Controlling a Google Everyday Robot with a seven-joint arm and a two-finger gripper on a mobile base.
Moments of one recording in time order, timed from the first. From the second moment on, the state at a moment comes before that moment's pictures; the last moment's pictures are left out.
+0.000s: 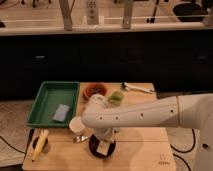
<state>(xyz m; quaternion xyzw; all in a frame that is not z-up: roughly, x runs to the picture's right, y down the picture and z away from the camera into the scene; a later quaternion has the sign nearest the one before) 0.007 0.256 0.715 -0.33 -0.15 -0.56 0.75</state>
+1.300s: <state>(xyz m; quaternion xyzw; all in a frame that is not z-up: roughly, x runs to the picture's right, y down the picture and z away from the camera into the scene) 0.002 0.253 0.704 -0.32 -0.14 -0.58 0.73</state>
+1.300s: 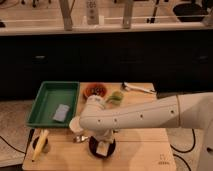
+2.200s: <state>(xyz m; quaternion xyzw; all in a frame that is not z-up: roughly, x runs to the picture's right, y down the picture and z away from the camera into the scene) -0.001 0.247 0.699 -0.31 -0.15 -0.60 0.72</state>
